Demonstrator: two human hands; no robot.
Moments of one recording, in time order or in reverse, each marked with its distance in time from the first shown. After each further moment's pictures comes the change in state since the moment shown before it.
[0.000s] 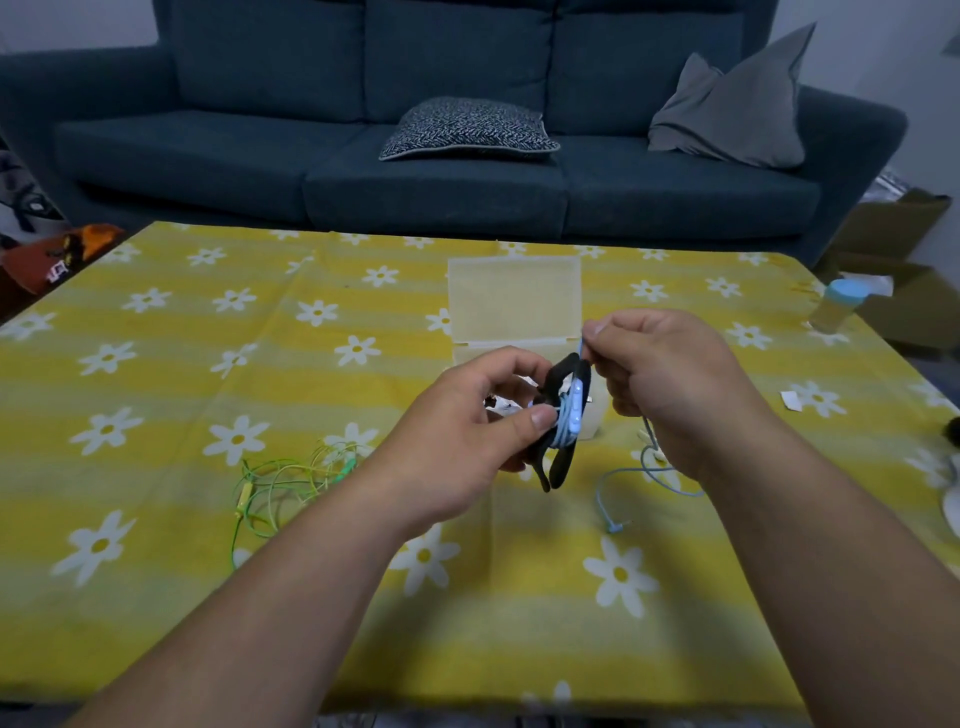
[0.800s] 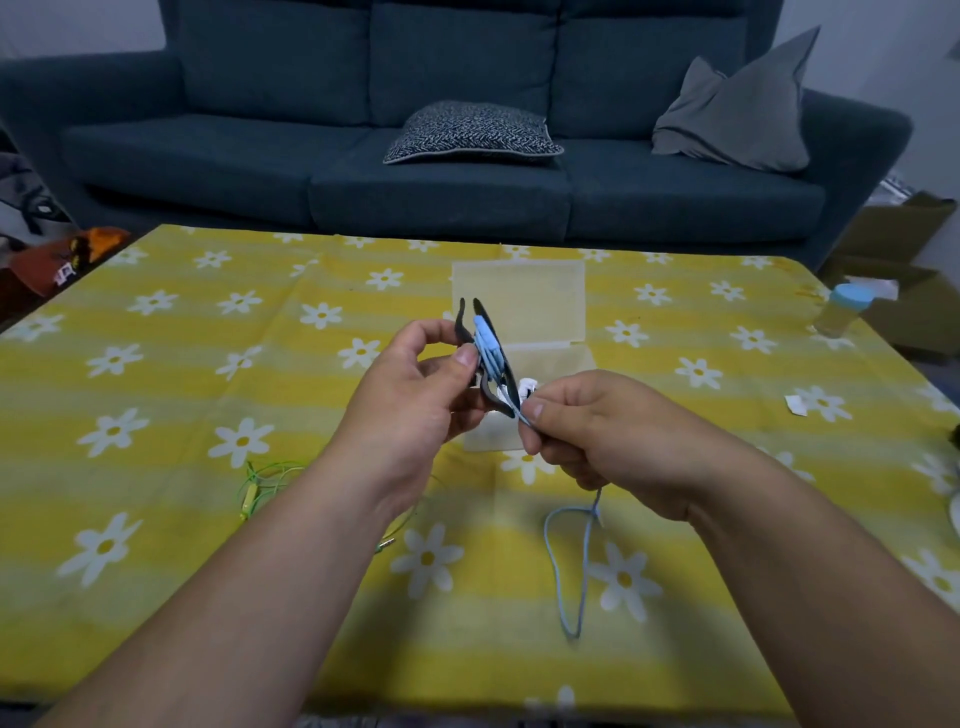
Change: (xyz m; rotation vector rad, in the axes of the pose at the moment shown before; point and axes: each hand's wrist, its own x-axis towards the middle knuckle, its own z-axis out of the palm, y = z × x) left_hand 0.009 -0.005 -0.017 -0.363 0.336 -0.075; right_hand -0.018 0.005 0.018 -0.144 -0.500 0.115
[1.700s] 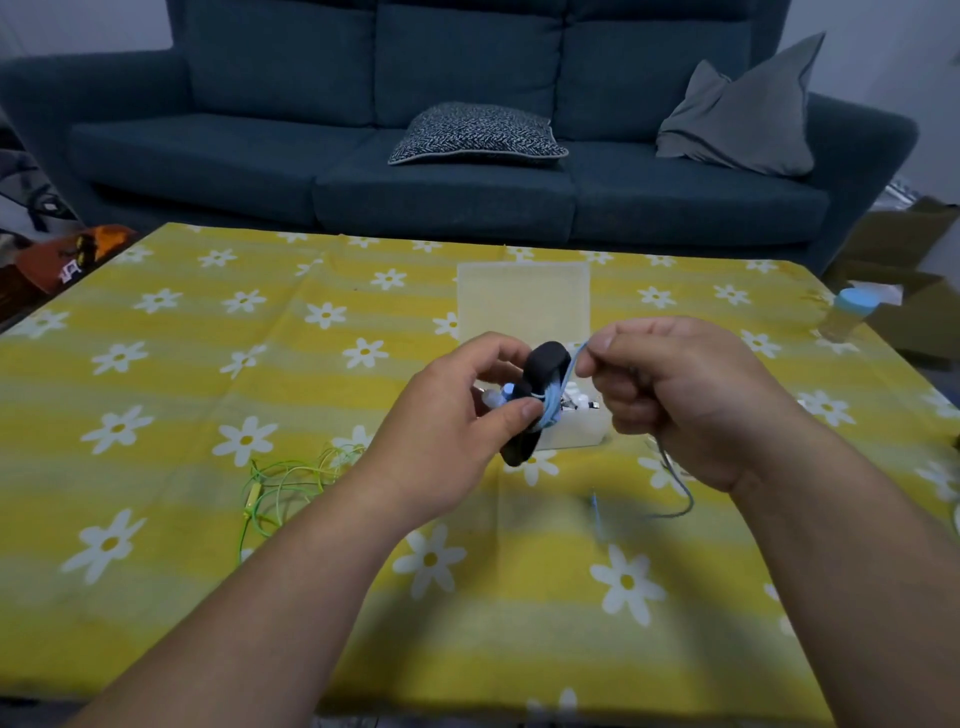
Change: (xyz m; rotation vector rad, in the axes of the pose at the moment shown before) left_hand -0.008 -0.001 0.000 0.528 -0.225 0.260; right_hand -0.006 -0.017 -0.024 0.307 0.268 -0.103
